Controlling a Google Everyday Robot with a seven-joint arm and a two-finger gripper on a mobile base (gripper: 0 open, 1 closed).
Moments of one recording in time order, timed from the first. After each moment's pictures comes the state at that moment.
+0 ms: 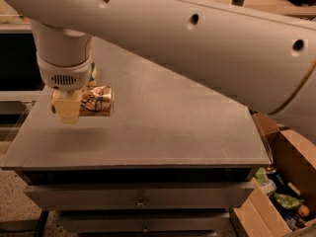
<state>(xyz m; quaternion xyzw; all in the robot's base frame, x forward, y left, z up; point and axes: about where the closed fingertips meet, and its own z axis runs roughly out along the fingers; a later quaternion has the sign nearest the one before) 0.476 0.185 0.901 -0.76 0.63 0.03 0.16</state>
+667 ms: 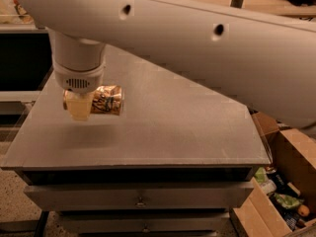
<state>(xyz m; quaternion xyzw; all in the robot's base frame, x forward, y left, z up) 0.485 0.167 0.898 -0.74 0.64 0.01 0.19</state>
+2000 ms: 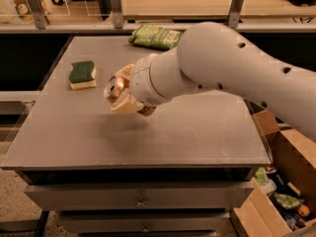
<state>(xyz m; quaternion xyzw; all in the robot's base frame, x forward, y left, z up) 0.519 0.086 0.894 -0.66 0.60 0.10 0.44</state>
